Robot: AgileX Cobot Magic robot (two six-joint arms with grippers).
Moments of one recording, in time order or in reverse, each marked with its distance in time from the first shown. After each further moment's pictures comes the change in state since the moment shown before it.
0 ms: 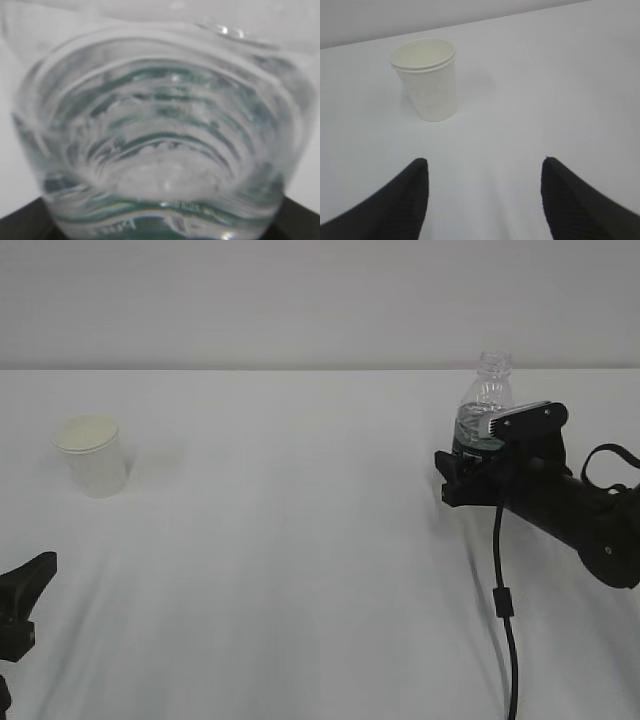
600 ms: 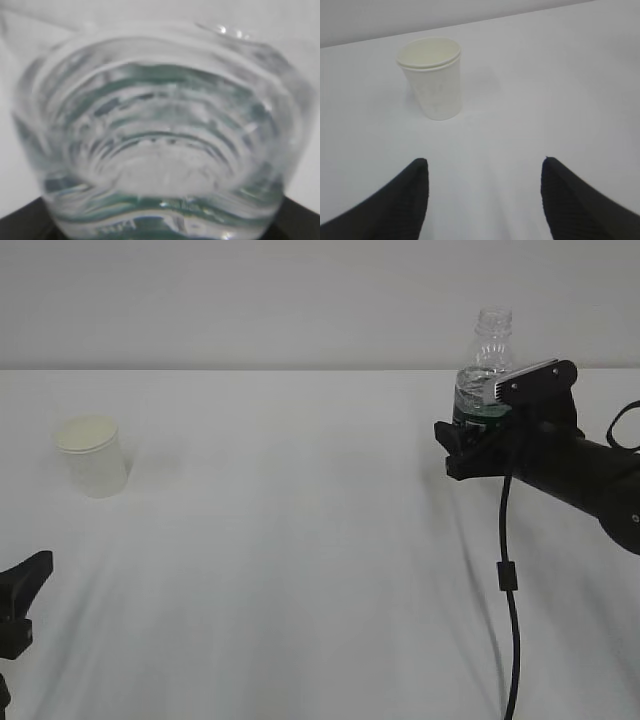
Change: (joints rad) left arm 0.000 0.000 0.000 -0.023 0.000 0.000; right arm 0.000 -0.153 0.008 -0.079 0.110 0.009
